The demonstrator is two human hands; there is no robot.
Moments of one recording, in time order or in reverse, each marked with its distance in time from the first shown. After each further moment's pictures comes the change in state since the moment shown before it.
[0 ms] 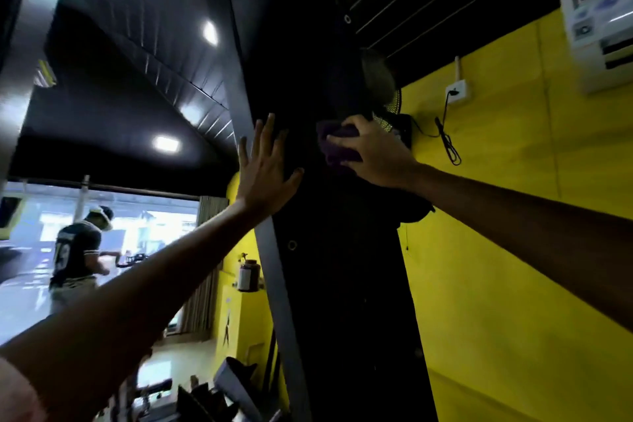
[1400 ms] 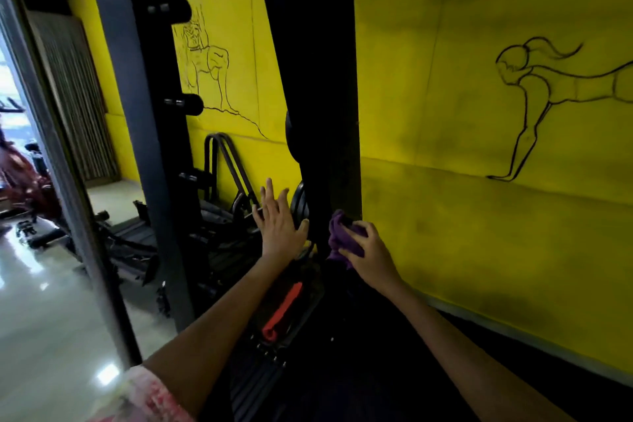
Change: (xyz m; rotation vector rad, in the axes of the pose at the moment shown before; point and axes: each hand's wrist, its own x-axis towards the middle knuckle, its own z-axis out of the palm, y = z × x) left_hand -0.429 -0.037 -0.235 -0.604 -0.734 -0.322; right_hand -0.338 -0.502 -0.057 0.480 -0.413 1.050
